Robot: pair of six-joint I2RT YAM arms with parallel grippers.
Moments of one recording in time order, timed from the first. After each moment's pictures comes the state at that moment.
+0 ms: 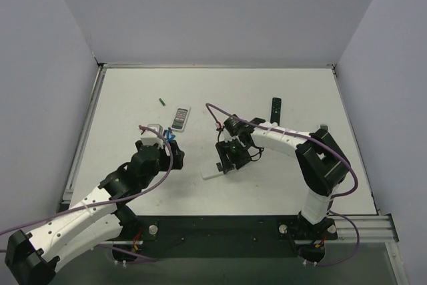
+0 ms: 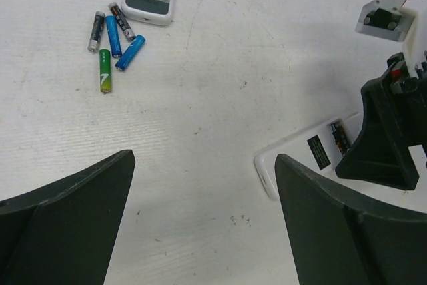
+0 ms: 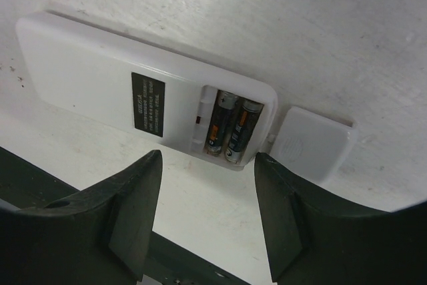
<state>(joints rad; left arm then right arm) -0.76 0.74 0.49 -0.27 -0.40 -0.56 0.70 1.77 1.08 -0.64 -0.23 0.27</state>
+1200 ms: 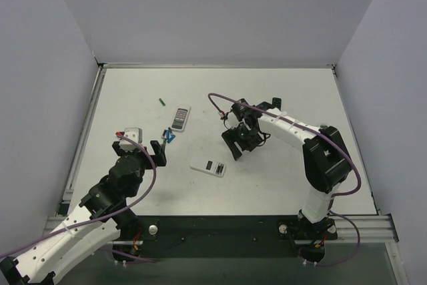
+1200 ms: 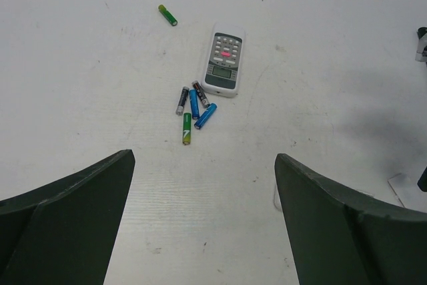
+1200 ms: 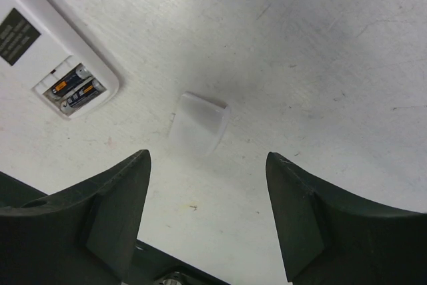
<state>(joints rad) -0.76 0.44 0.47 -0.31 -0.64 -0.38 0.62 1.75 1.24 -0.82 -0.13 -0.04</state>
